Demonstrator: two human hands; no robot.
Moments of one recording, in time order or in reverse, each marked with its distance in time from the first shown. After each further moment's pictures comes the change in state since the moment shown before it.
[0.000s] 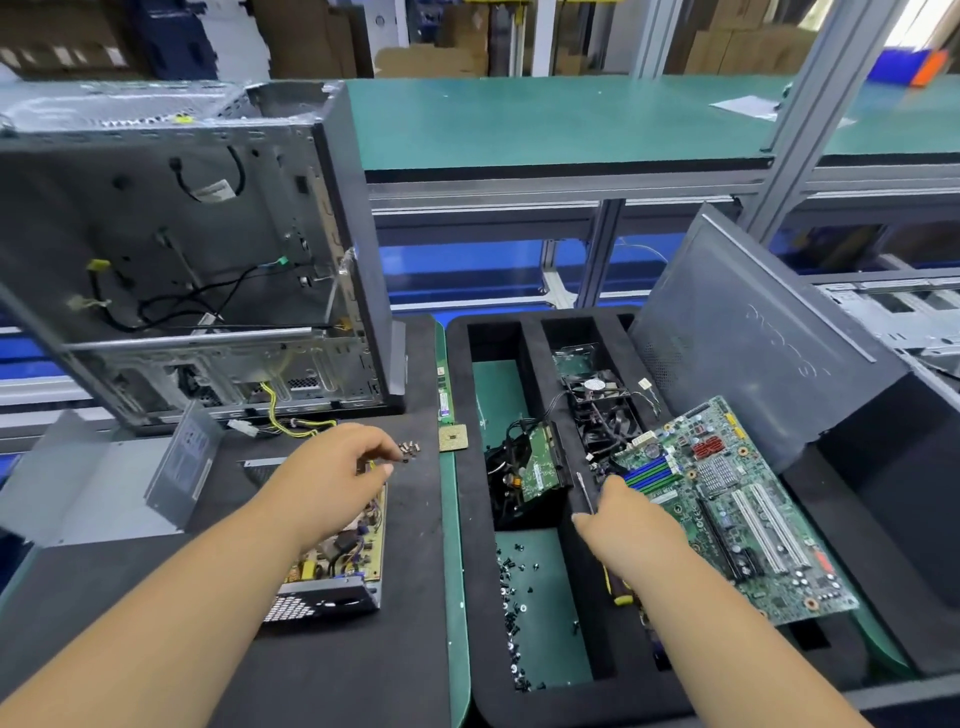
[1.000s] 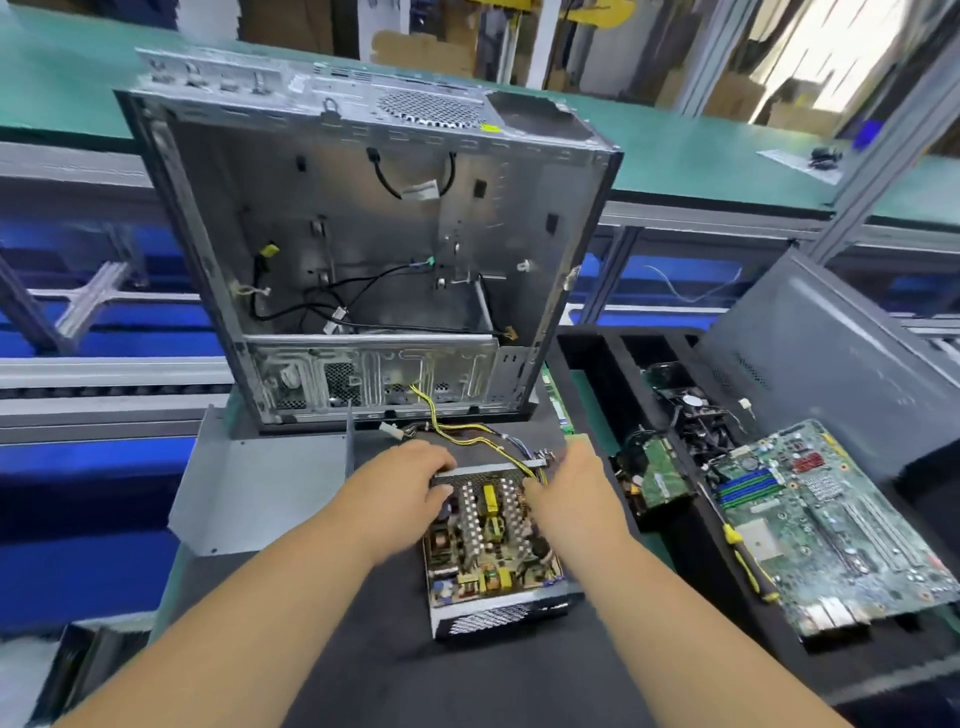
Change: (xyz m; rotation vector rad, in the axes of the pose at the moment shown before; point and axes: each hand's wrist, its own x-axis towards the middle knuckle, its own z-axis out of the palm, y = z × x) left_hand -0.015 -0.152 -0.068 0.029 -0.150 0.144; right_hand -0.056 -0.261 0.075 0.308 0.272 0.024
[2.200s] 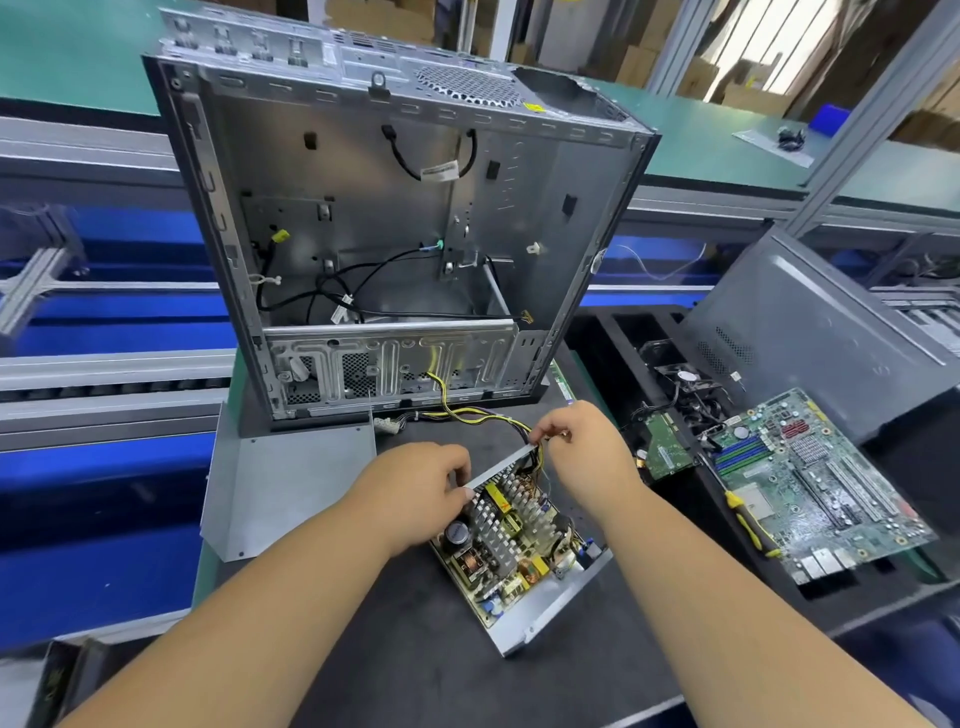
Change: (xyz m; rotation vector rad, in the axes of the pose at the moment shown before) left_hand 0.001 -0.033 -0.001 0.027 -0.064 0.127; right_hand 0.014 -0.023 0.003 -0.057 -0.008 -0.182
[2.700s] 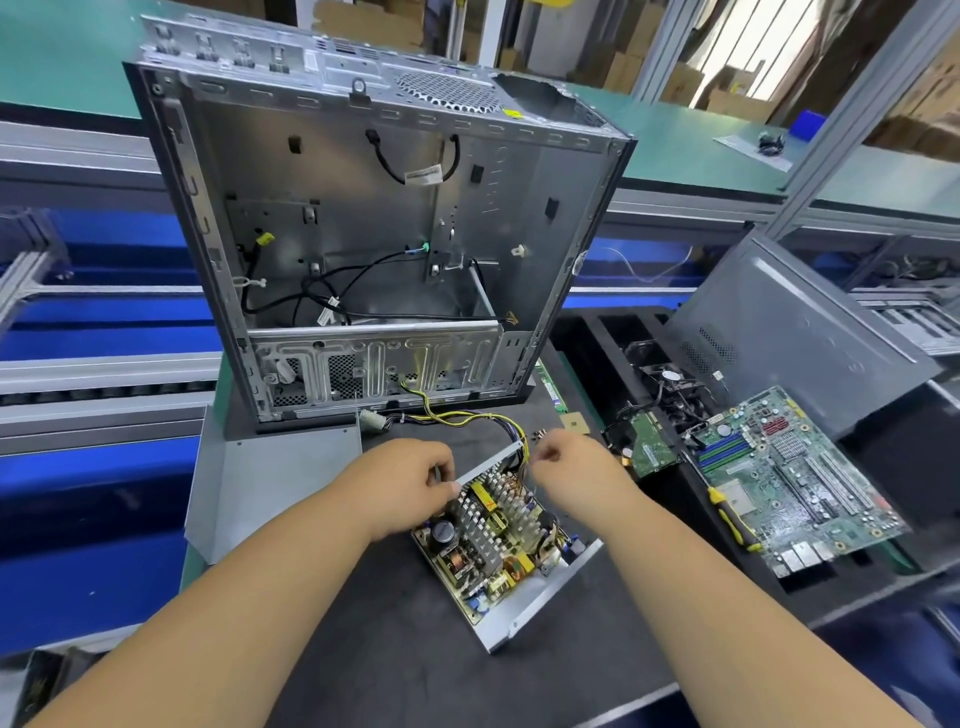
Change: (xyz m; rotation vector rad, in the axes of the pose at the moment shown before) left_hand 0.007 -0.002 -0.005 -0.073 -0.087 -0.031; right_hand -0.027 -0.001 -0.015 -0.041 -0.197 0.148
